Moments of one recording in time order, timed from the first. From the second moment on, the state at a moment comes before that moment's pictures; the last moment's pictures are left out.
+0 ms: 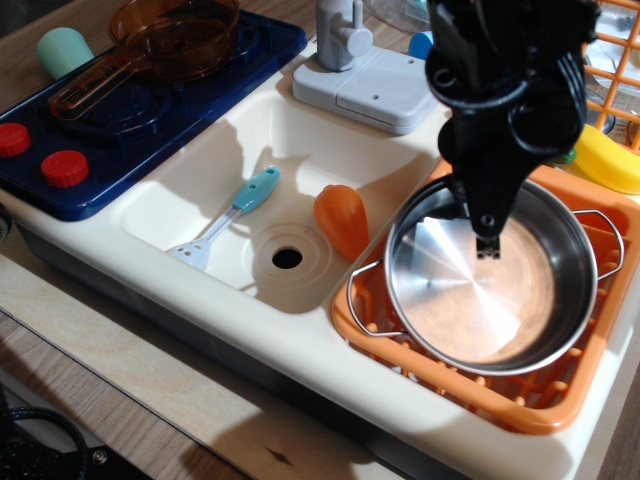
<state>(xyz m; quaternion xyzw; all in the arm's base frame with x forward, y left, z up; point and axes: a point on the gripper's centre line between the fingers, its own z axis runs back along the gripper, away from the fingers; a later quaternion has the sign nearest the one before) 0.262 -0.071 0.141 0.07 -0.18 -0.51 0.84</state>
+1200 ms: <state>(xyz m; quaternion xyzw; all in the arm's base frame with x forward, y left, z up) 0.269 0.037 0.116 0.09 -0.24 -0.60 0.76</state>
